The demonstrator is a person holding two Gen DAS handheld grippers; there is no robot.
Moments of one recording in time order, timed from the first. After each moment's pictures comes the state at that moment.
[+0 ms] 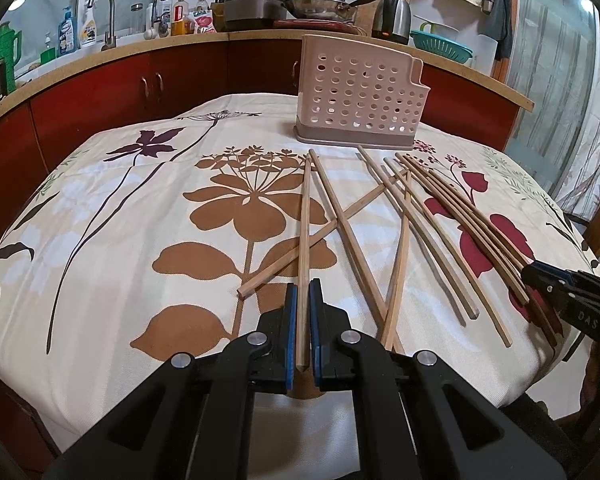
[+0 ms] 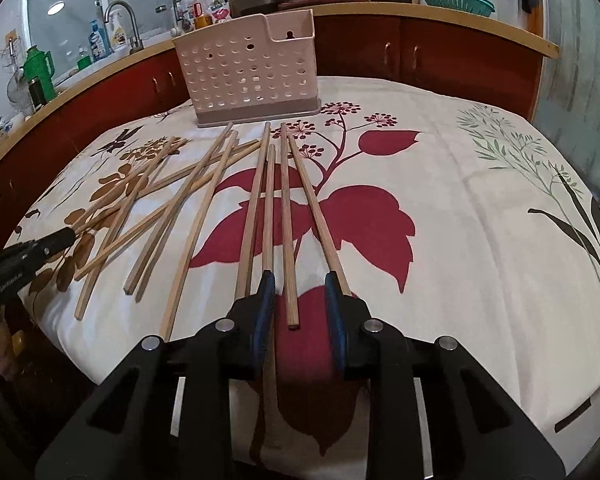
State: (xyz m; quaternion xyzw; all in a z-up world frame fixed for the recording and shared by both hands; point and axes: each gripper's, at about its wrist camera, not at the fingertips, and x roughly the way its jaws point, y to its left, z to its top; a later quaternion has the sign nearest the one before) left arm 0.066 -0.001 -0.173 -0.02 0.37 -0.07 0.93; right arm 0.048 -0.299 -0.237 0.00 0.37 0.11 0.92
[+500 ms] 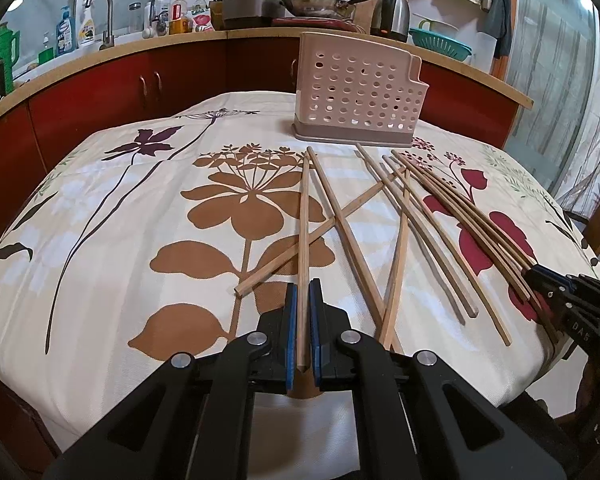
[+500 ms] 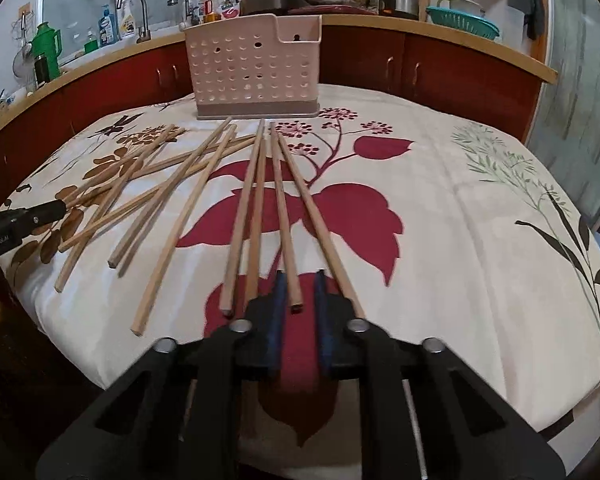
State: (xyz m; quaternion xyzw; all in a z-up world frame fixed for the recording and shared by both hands) left arm 0.066 -0.002 -0.173 -0.02 0.37 -0.07 0.93; right arm 0.040 -0.302 -0.245 -0.04 0.35 0.10 0.93
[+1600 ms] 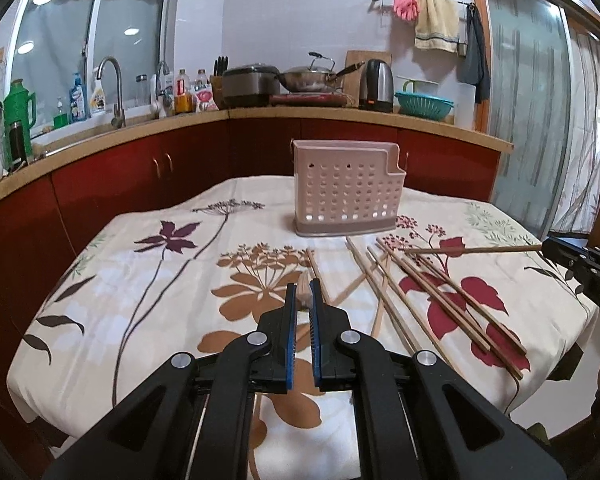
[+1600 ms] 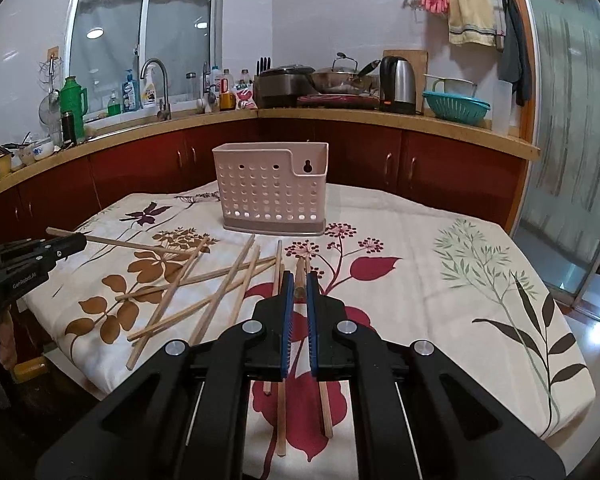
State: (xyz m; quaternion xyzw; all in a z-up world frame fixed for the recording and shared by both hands) left arm 0.033 -0.004 -0.098 0.01 0.25 -0.06 0.97; right arm 0.003 -0.297 -0.145 -0.03 0.21 0.12 0.97
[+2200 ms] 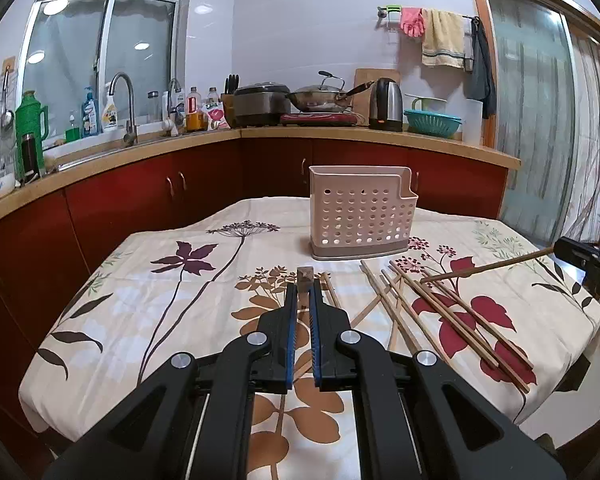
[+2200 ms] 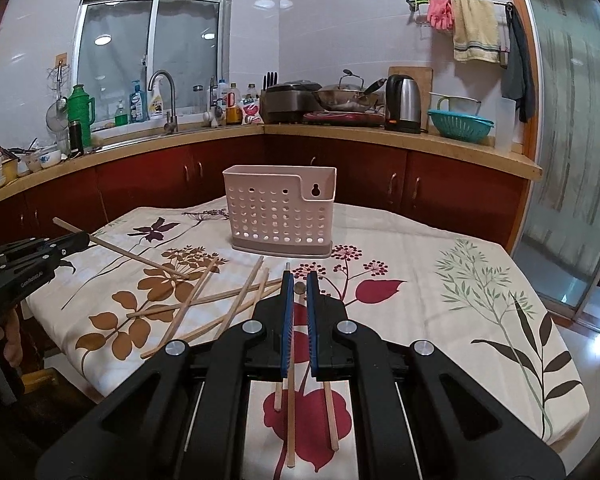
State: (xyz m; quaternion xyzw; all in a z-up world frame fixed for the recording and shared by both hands) left arm 0.030 0.008 -0.086 0.01 0.22 -0.04 0.97; right arm -0.001 -0.288 -0.129 -0.04 0.19 0.13 0.97
